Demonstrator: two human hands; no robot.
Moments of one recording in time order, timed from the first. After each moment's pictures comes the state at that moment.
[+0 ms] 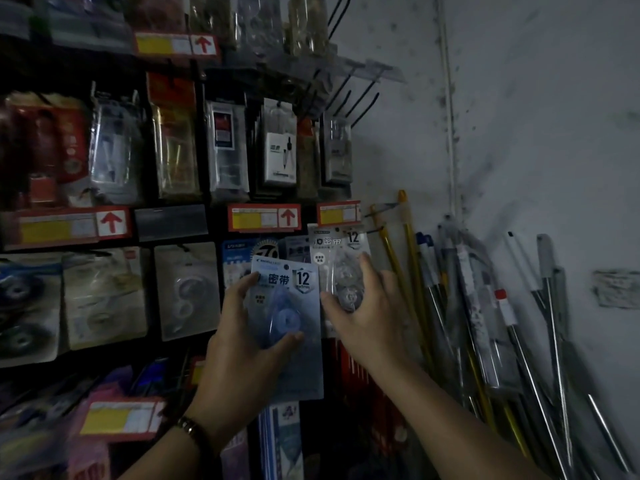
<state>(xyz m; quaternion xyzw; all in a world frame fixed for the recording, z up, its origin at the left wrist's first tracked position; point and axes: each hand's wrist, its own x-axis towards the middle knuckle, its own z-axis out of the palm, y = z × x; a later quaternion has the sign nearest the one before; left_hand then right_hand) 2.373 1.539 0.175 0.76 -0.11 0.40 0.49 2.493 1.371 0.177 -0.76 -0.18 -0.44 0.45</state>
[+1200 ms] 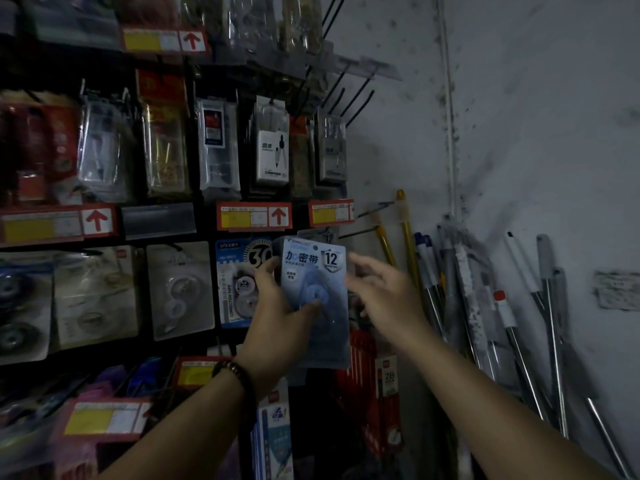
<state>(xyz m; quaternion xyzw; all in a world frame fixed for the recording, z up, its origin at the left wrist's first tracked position) 2.416 1.493 0.202 0.73 -0.14 0.32 0.59 2.497 1.331 0.206 -0.69 -0.26 -0.23 0.64</state>
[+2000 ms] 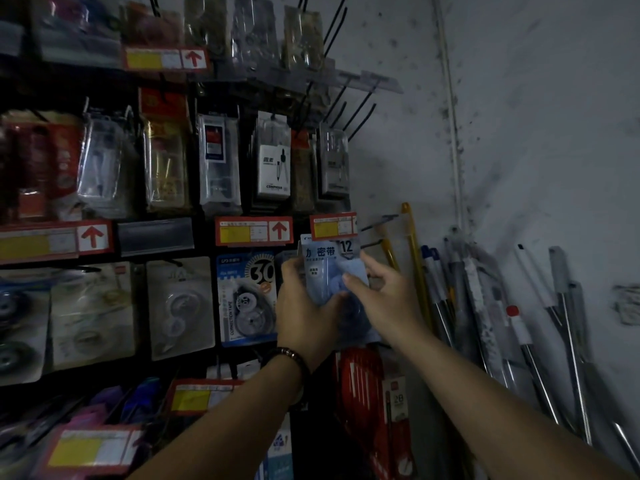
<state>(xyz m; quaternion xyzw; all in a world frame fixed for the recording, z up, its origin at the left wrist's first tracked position) 2.477 1.468 0.215 0.73 -0.12 0.48 0.47 2.538 1.338 0.221 -0.67 -0.27 -0.31 0.62</state>
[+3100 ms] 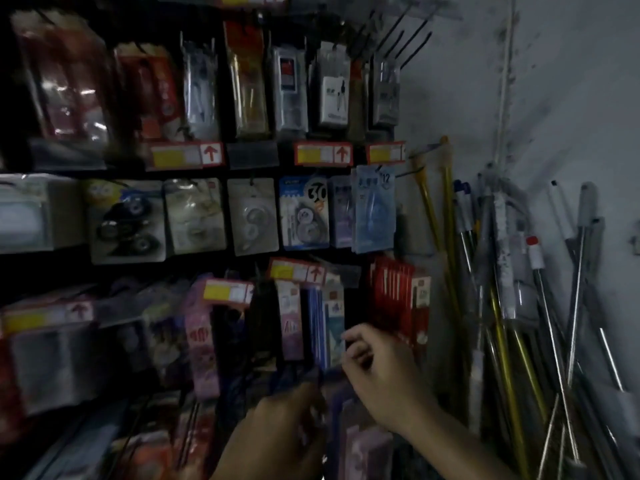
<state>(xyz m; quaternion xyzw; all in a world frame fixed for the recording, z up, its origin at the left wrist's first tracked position) 2.238 1.549 0.033 0.96 -0.01 0.20 0.20 2.343 1.373 0.052 -0.83 -0.30 -0.15 0.45</state>
